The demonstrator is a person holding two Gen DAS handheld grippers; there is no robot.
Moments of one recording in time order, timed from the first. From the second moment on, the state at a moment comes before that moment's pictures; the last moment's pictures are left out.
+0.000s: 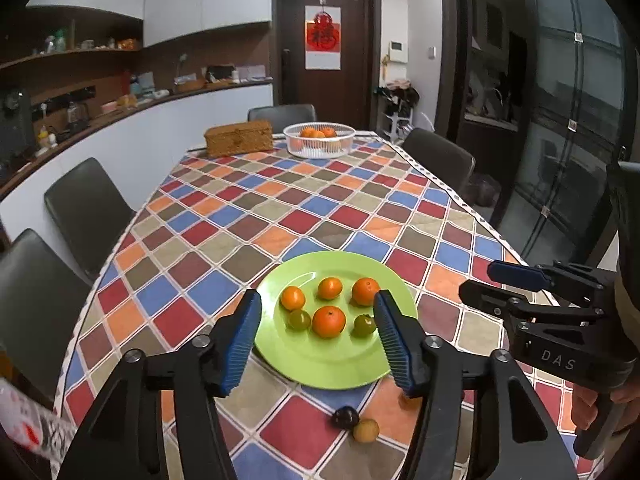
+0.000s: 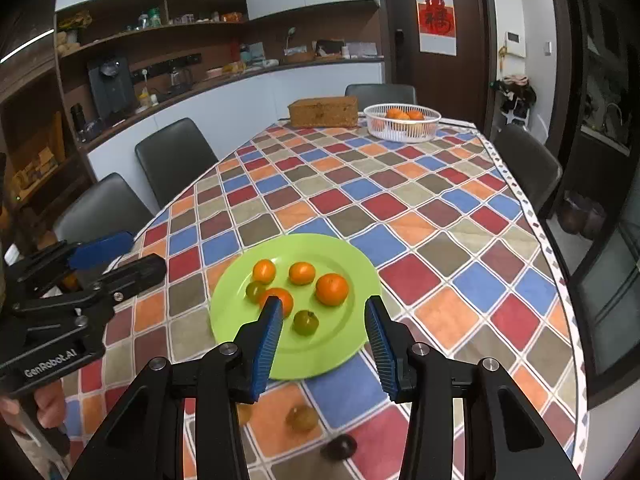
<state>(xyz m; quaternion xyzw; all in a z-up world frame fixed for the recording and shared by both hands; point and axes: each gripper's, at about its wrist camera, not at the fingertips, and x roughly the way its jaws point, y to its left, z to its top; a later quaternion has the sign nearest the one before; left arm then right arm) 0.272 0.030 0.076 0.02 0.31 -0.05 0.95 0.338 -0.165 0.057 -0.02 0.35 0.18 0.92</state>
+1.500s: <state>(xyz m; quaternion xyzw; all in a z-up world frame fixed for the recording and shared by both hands) 0.238 -0.001 -0.065 -0.04 0.42 -0.08 0.90 0.280 -0.199 -0.068 0.00 0.44 0.15 0.88</state>
